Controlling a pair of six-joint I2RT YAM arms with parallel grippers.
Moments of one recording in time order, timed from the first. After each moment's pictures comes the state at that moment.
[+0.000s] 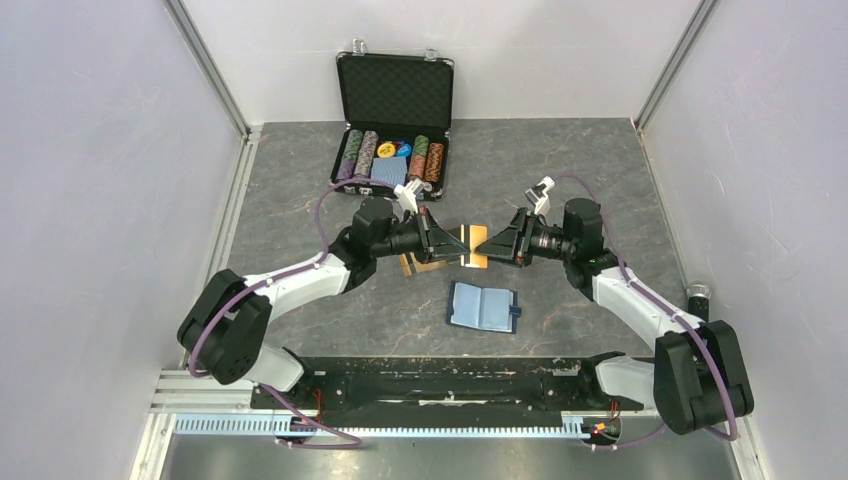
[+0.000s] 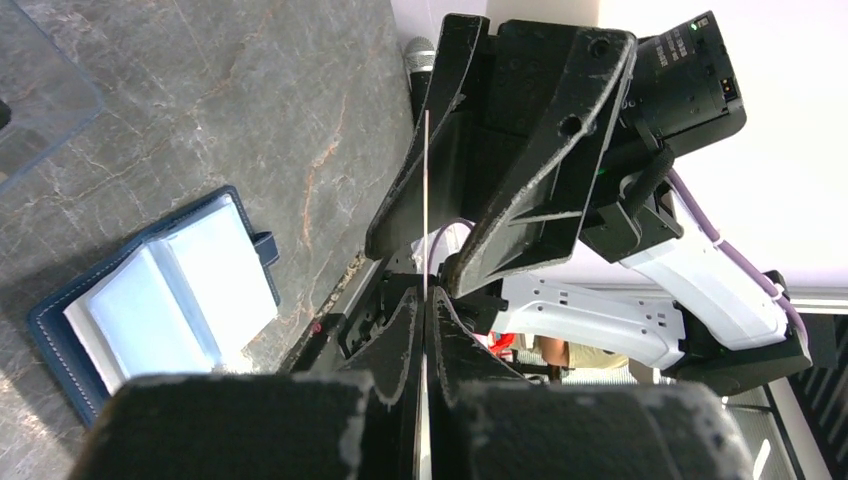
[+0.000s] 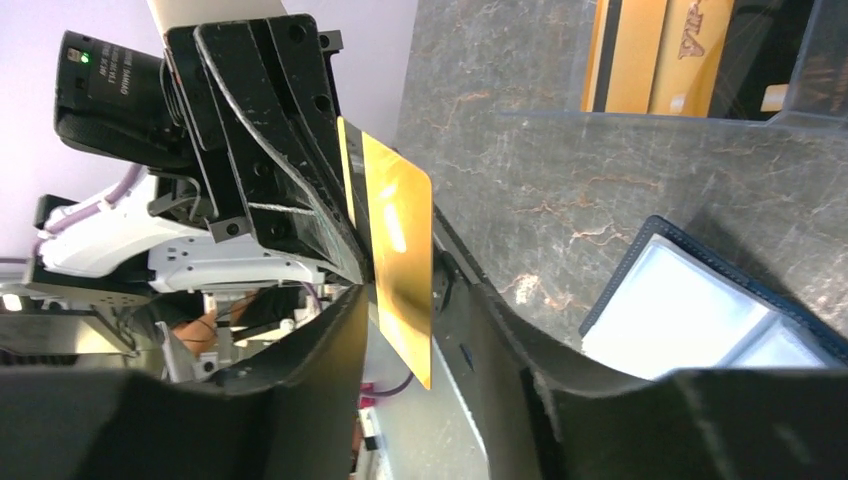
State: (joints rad) left arm -0.66 1.46 0.76 0.45 0.60 -1.12; right arm 0.25 1.20 0.58 0.25 -0.92 0.93
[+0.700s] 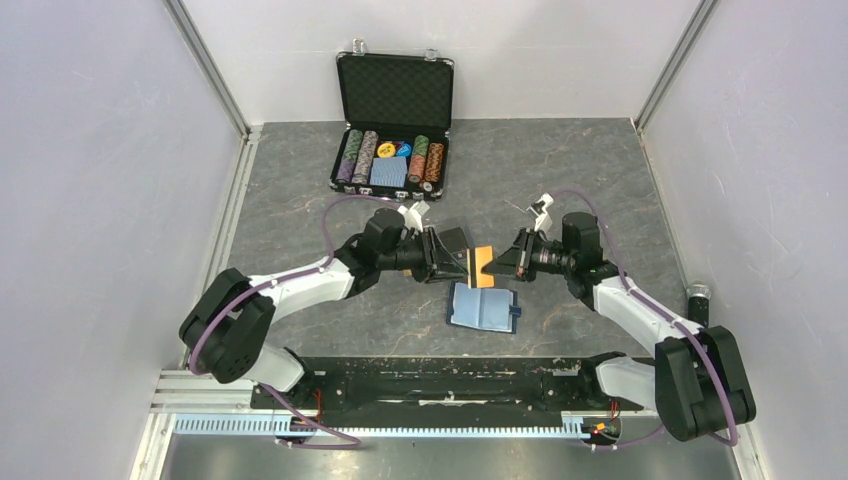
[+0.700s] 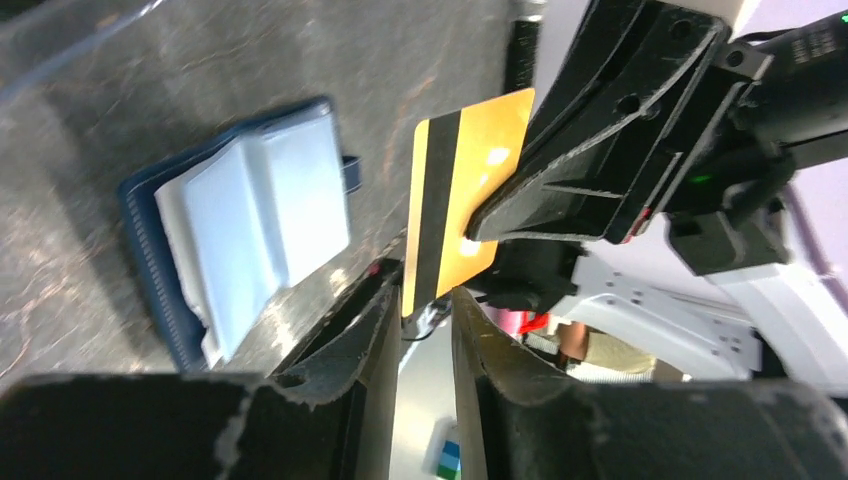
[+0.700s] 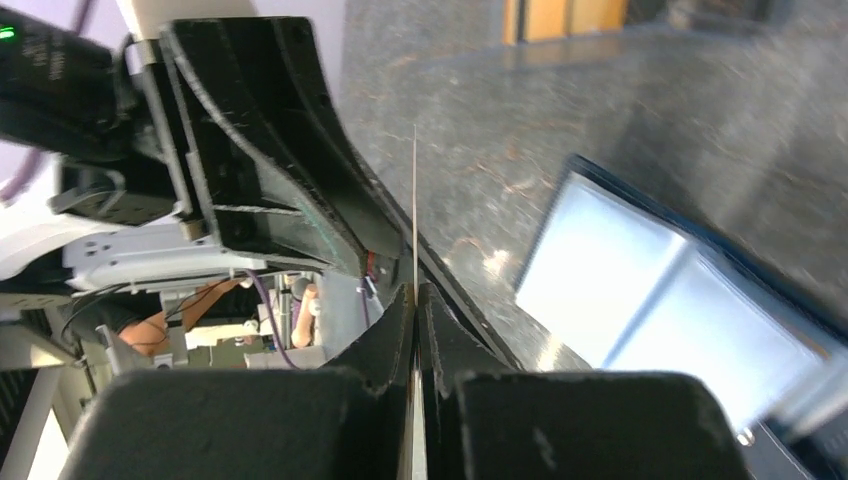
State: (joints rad) left arm -0.70 1.47 0.74 0.29 0.56 -1.11; right arm 0.25 1.18 0.51 0.19 -0.90 0.84
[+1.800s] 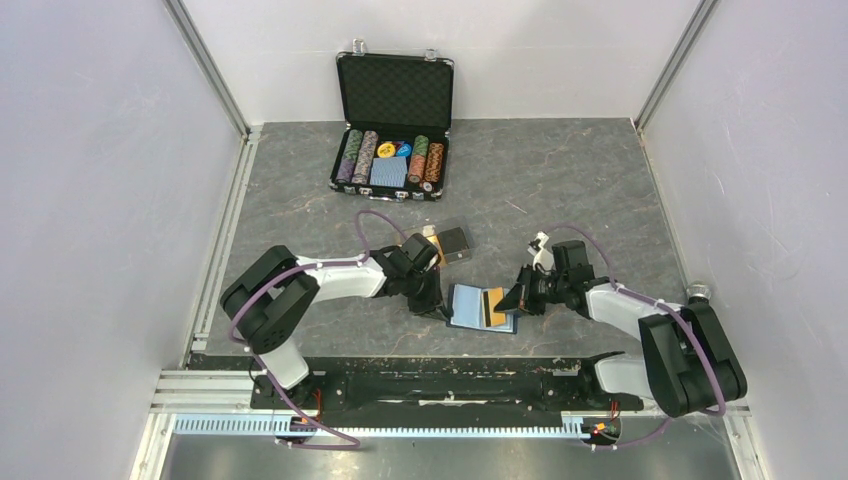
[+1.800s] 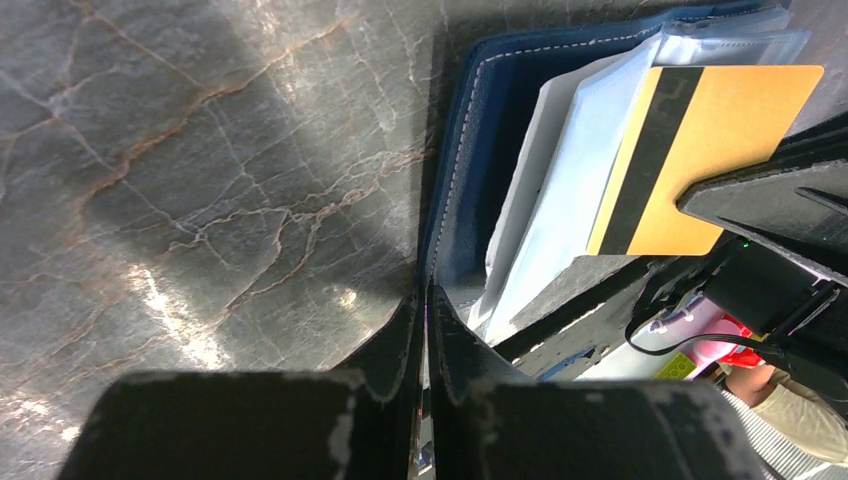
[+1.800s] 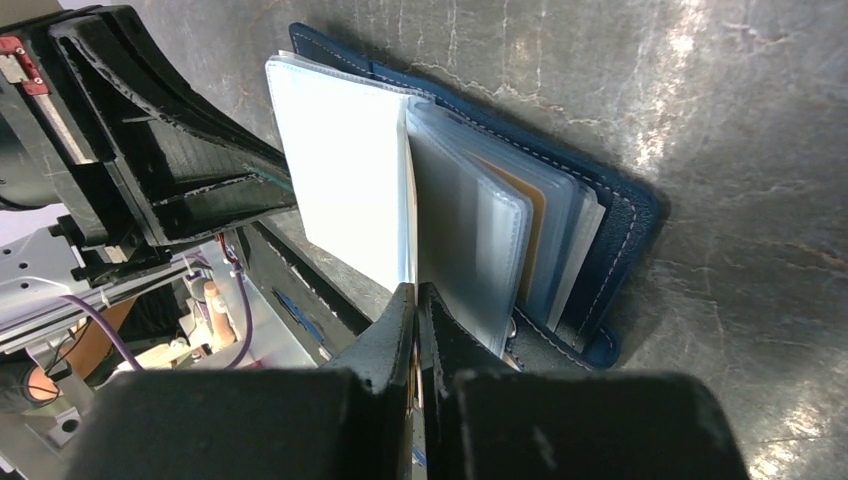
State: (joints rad) left arm -0.83 1.69 0.83 -0.20 0.31 -0.92; right arm 0.24 1.27 0.36 -0.04 -0.72 0.59
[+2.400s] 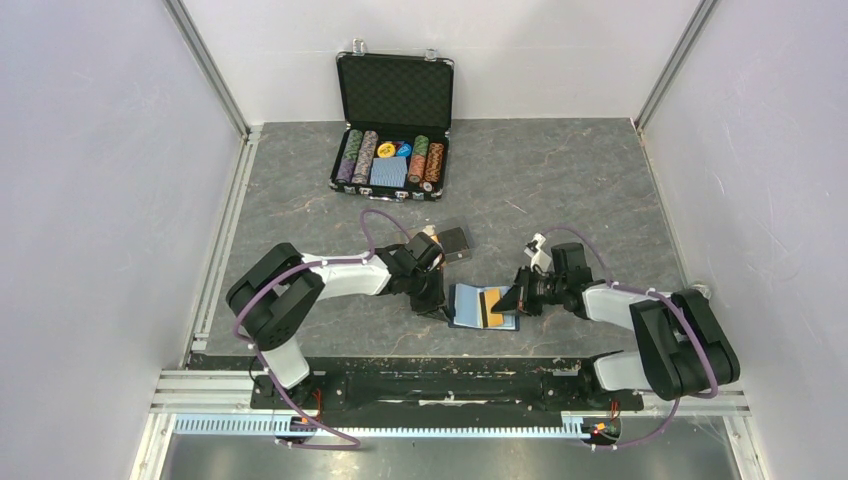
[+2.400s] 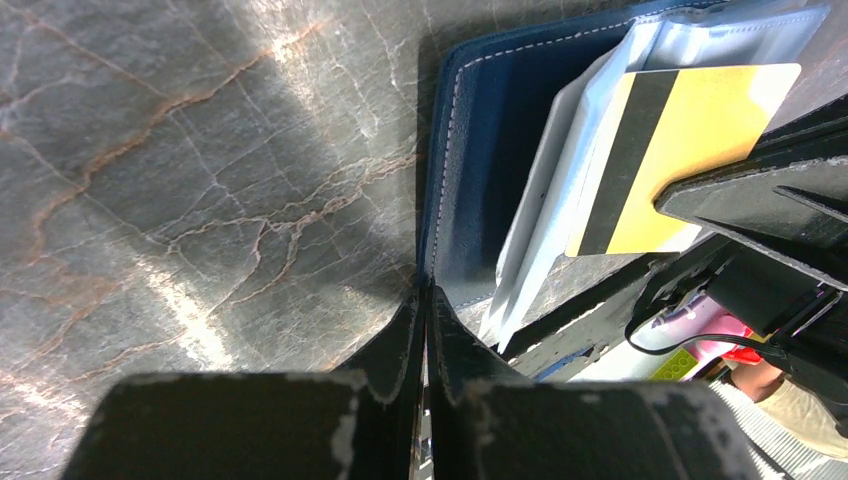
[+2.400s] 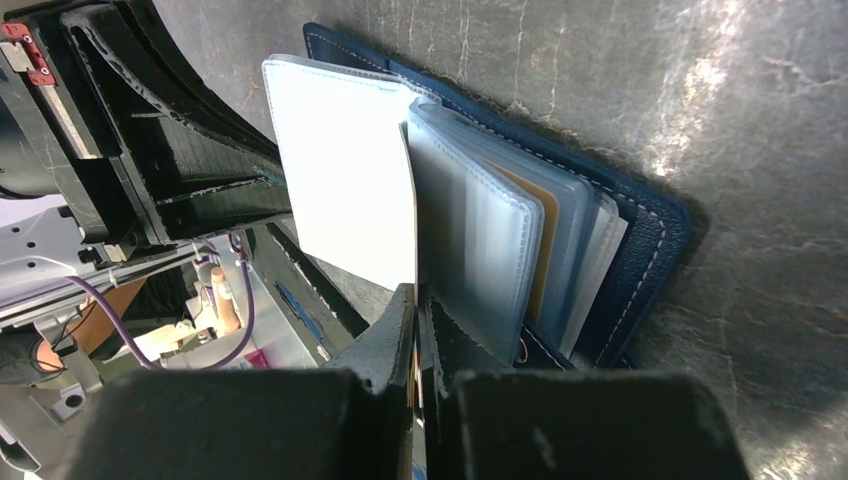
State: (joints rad) left arm -0.85 1.73 0.87 -0.24 0.32 -0.91; right arm 0.24 1.35 0.33 0.09 -0.77 0.59
